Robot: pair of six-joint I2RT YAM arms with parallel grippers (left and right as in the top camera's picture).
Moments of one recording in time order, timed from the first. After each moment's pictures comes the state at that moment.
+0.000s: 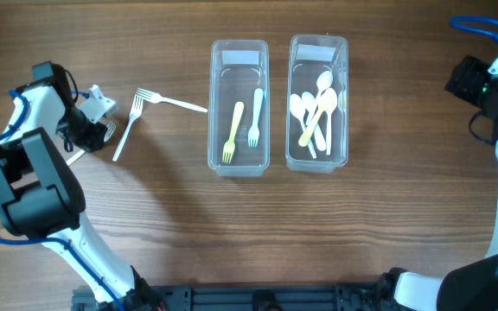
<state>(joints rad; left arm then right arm) 0.35 2.10 1.45 -0.88 -0.02 0.84 -0.37 1.48 1.34 -0.65 -0.05 0.13</state>
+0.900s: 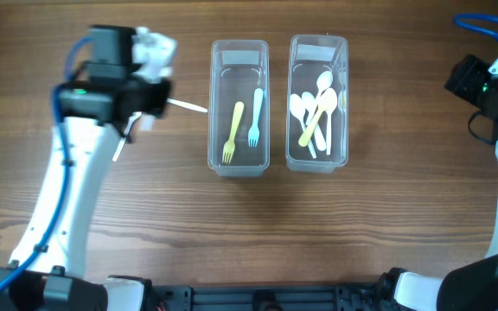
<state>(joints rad) -0.19 1.52 1.42 -0.84 0.05 0.20 -0.37 1.48 1.34 -0.65 -0.06 0.17</state>
